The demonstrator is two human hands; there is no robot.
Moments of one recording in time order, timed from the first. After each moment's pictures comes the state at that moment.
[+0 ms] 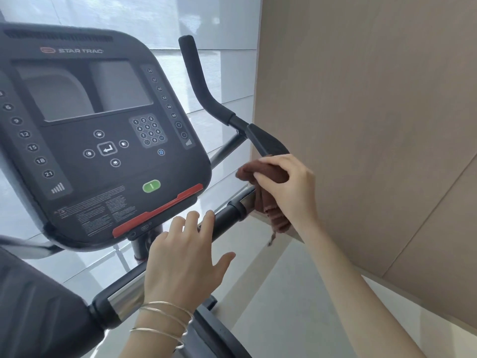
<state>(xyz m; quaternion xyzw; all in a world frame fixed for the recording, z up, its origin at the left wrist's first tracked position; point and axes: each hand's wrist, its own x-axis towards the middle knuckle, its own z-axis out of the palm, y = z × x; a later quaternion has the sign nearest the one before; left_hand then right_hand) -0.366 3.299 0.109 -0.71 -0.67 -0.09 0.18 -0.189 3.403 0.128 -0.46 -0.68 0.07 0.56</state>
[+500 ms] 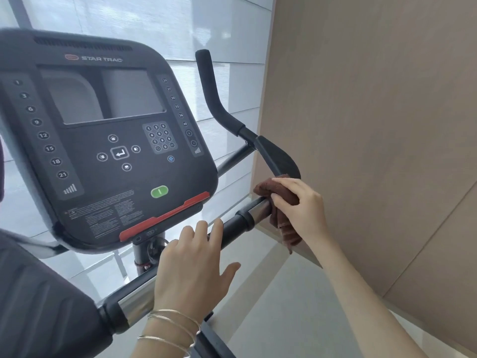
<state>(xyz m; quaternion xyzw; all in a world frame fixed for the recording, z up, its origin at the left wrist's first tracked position) -0.367 3.300 0.101 -0.71 -0.67 -0.12 0.18 -0.172 3.411 0.108 -0.48 -0.72 0.09 0.49</state>
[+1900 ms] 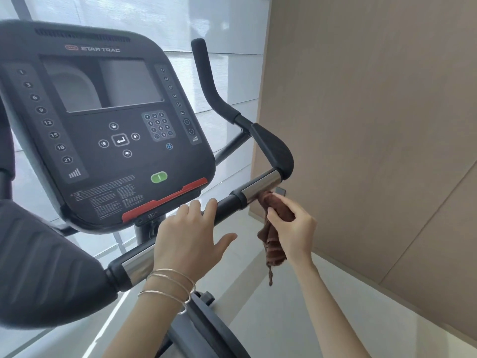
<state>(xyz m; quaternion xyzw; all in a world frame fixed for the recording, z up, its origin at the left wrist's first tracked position) -0.369 3.303 0.096 -0.70 -0.66 -0.13 0.22 -0.181 3.365 0.049 -0.51 -0.59 0.17 0.60</state>
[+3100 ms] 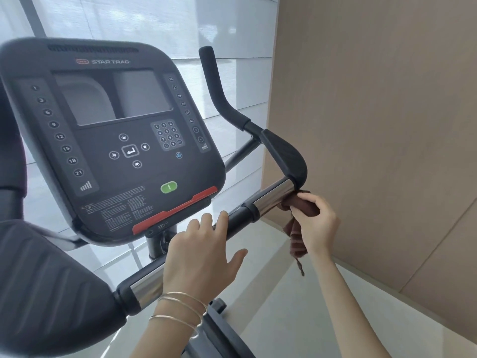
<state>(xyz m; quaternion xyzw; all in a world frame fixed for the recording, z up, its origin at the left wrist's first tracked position) -0.365 3.302 0.103 -0.69 -0.69 -0.09 0.20 -0.167 3.408 0.051 -0.53 -0.53 0.16 0.64</state>
